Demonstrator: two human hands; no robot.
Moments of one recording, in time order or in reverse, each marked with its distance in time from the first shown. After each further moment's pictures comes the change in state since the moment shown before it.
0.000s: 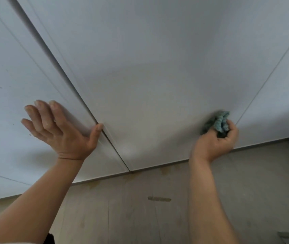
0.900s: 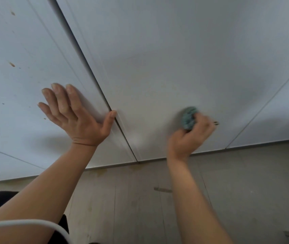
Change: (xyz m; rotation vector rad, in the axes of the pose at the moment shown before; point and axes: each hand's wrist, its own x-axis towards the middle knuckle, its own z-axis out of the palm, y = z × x) left_hand 0.001 0.004 0.001 -0.017 0.006 -0.021; right_hand -0.088 -0.010 0.010 -0.156 -0.322 -0.342
